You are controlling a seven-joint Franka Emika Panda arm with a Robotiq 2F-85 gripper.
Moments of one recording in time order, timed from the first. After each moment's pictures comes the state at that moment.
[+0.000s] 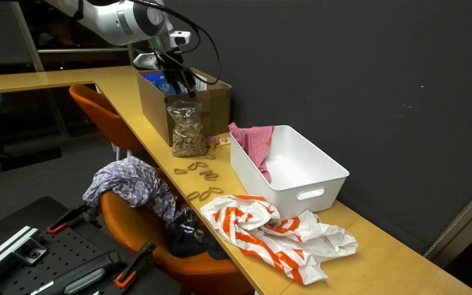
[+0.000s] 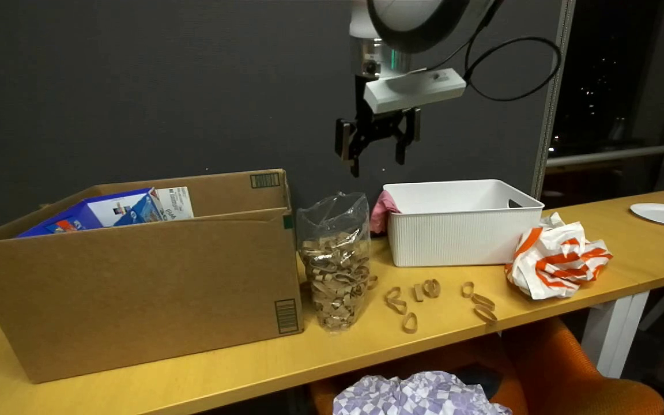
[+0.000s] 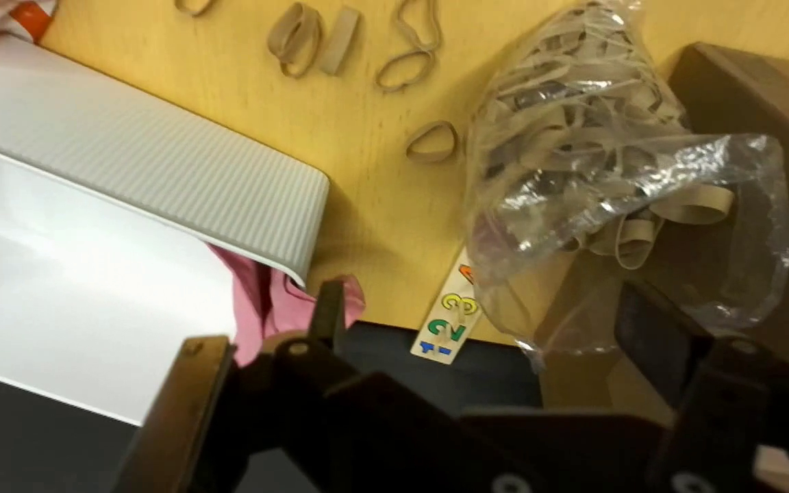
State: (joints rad) arm 0.31 0.57 -0.16 -1.46 -0.23 2.25 0.56
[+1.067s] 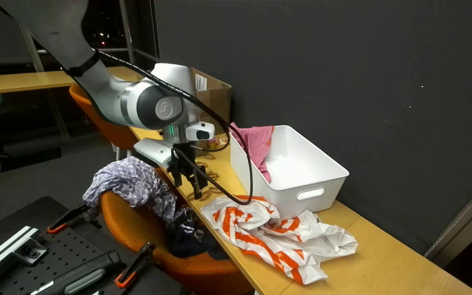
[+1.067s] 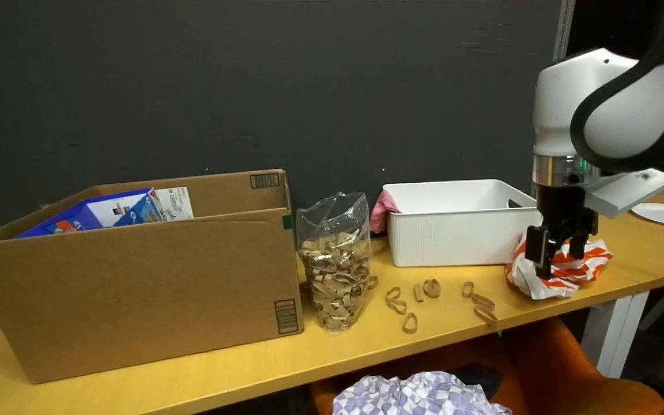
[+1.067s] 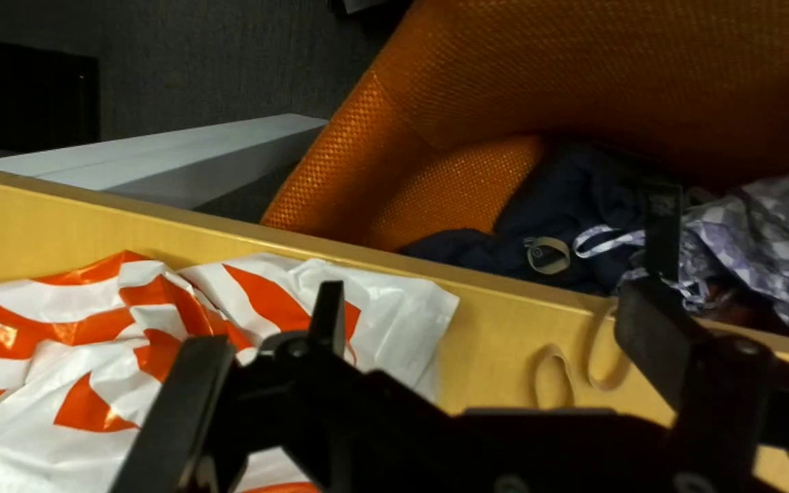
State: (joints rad) arm -0.02 0.36 -0.15 -2.25 -0.21 2.55 0.21
